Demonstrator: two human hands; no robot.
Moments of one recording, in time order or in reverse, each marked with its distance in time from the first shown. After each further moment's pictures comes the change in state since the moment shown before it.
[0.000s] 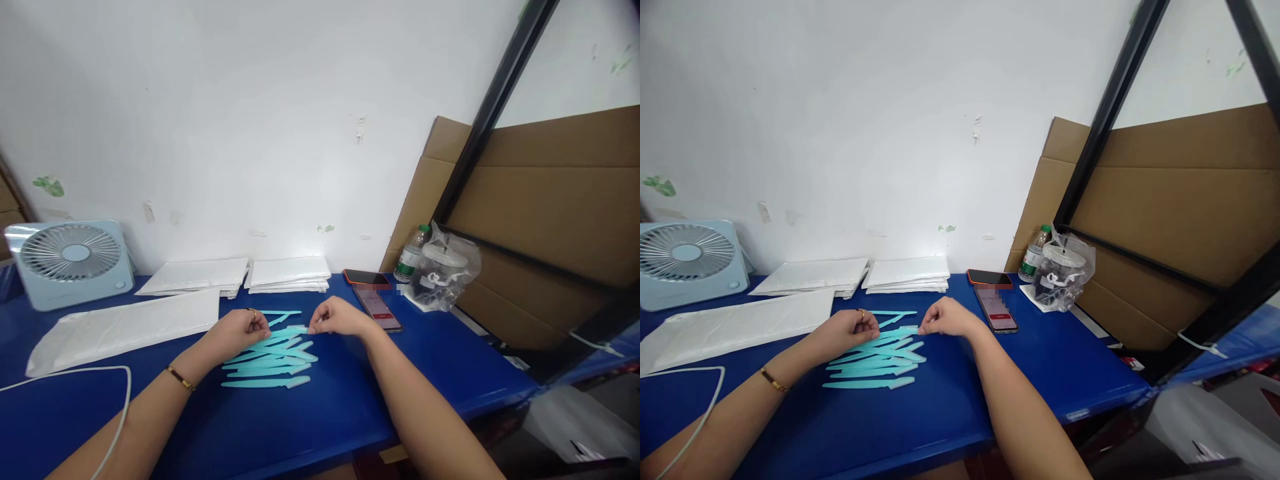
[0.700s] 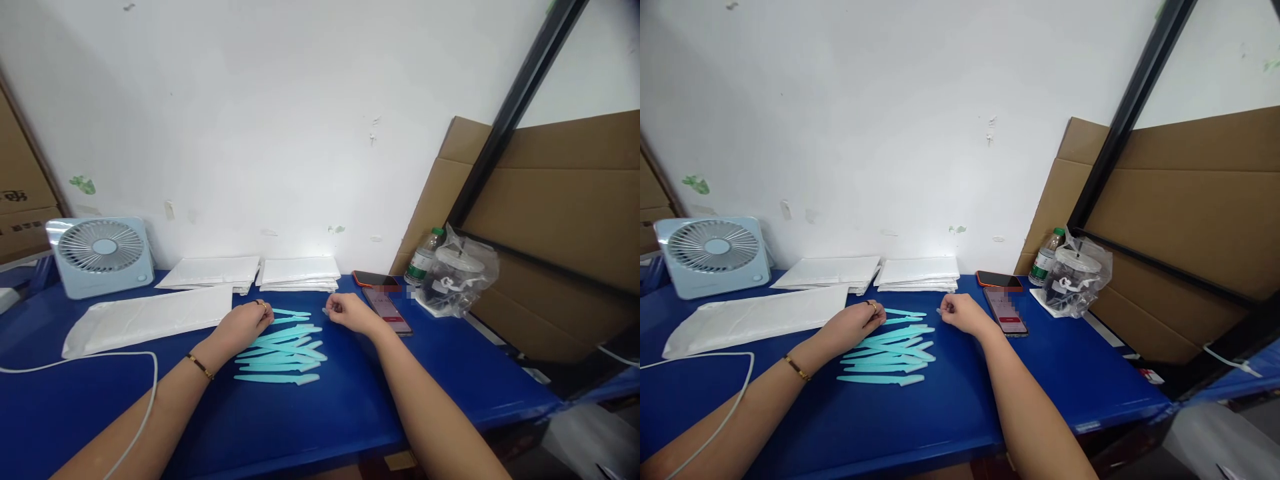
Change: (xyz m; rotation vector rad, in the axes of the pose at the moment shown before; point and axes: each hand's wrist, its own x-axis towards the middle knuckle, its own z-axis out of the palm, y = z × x) left_hand 0.000 -0.006 0.000 0.218 0.145 0.048; right_hand 0.005 0.010 0.003 -0.254 0.247 -0.064
